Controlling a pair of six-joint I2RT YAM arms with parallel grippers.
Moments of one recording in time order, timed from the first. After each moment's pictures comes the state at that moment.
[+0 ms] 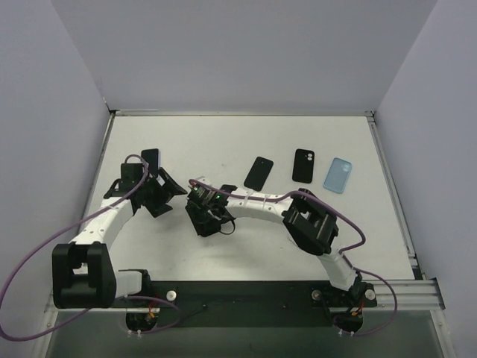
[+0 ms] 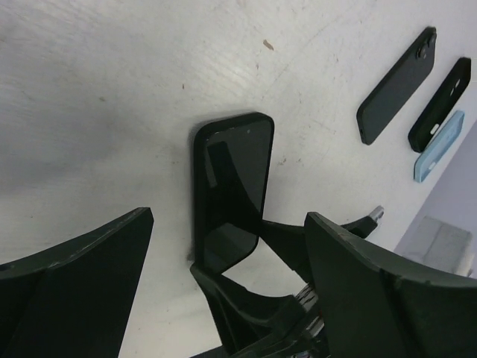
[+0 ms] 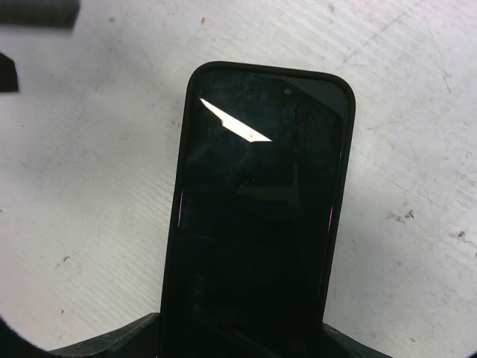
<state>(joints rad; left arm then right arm) -0.01 1.26 0.75 -0.44 0.32 -0.78 1.09 2.14 1.59 -0.60 0.15 0.49</state>
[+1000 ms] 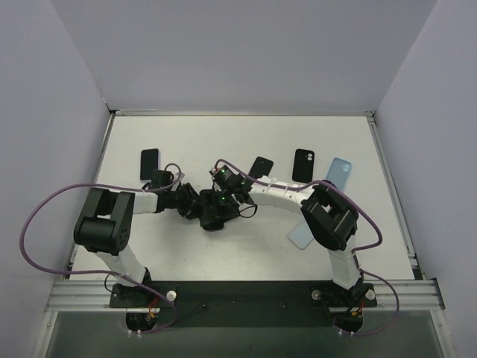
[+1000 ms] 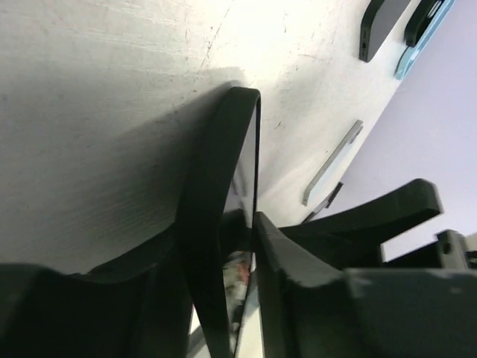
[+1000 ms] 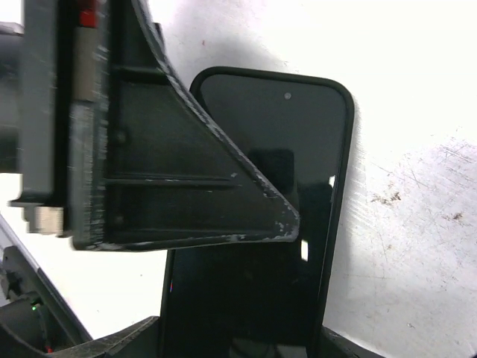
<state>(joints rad) -0.17 1.70 0.67 0.07 0.72 -0.91 0.91 2.00 1.36 -0.40 -0.28 0.61</state>
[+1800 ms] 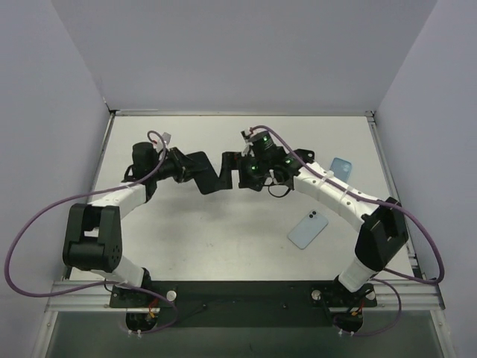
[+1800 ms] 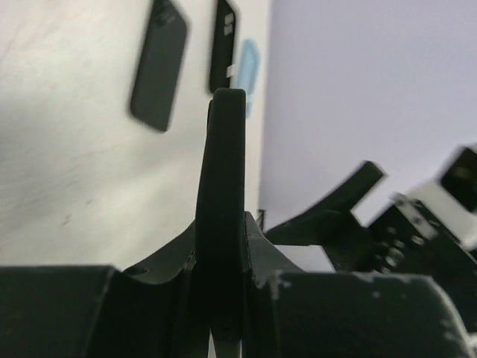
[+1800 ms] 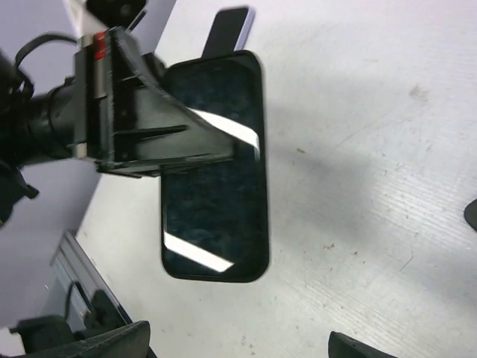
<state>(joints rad) -0.11 1.55 0.82 0.23 0.80 -1.05 0.75 1.64 1.36 -0.48 -0.28 0.52</state>
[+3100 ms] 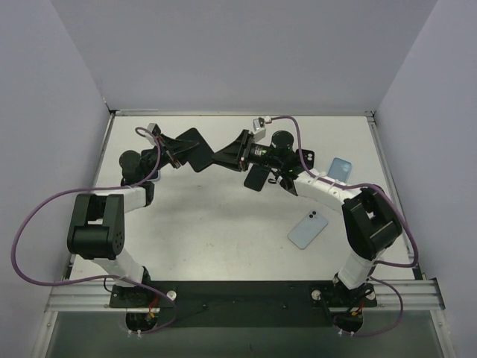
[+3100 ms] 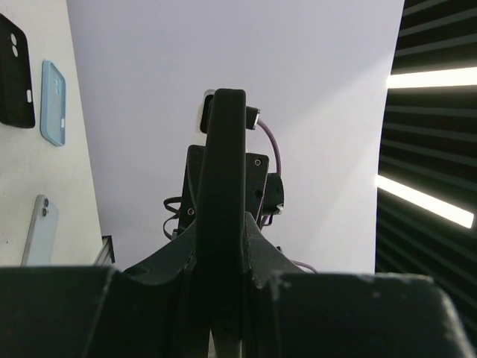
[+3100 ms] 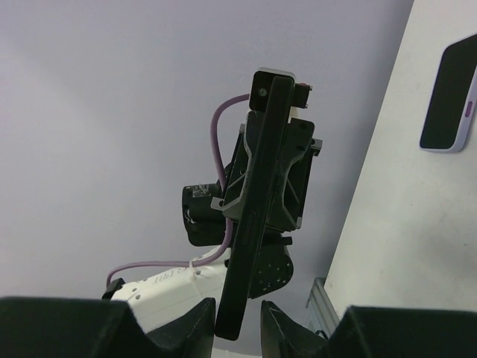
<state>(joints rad) -0.04 1.66 0.73 1.24 0.88 -1.93 0.58 1.71 1.08 0.64 -0.70 1.34</state>
